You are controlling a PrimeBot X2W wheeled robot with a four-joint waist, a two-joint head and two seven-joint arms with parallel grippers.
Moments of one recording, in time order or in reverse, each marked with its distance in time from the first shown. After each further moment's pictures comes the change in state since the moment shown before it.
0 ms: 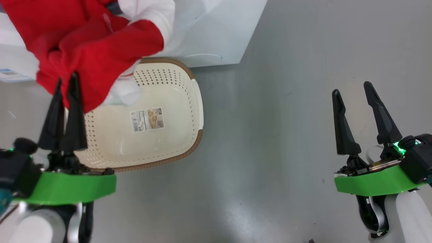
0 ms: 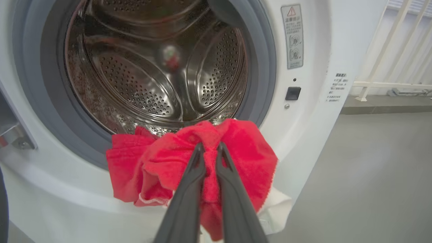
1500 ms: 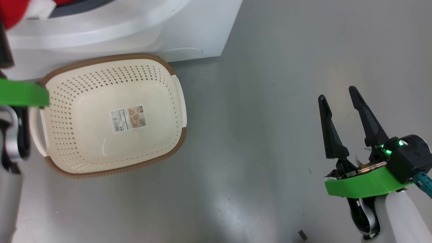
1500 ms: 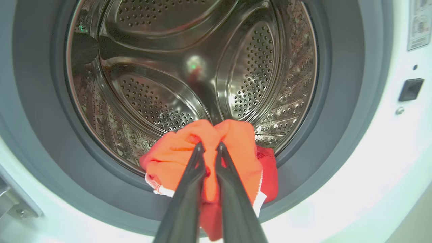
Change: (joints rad) left arm -0.423 0.043 0.071 0.591 0.015 -0.169 -0.142; right arm -0.006 0.003 0.046 0.033 0.000 0.000 0.000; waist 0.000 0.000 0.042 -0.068
